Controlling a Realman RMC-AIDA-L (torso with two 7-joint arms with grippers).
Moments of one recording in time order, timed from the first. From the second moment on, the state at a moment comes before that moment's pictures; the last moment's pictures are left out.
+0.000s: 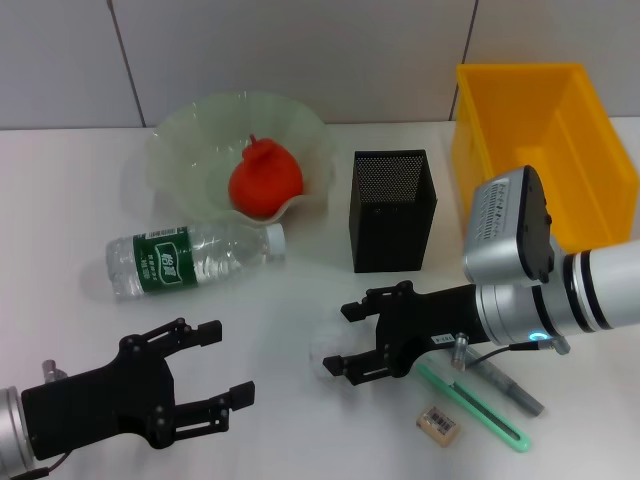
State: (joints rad) left arm -0.24 -2.05 1.04 0.59 1.58 1.55 -1.07; right arm 0.68 2.08 -1.39 -0.54 -1.79 -1.08 1.46
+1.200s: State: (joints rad) left arm -0.25 -2.06 1.03 0.56 1.58 1.54 -1.05; right arm 0.32 2.08 -1.26 -1.07 -1.85 -1.33 1.62
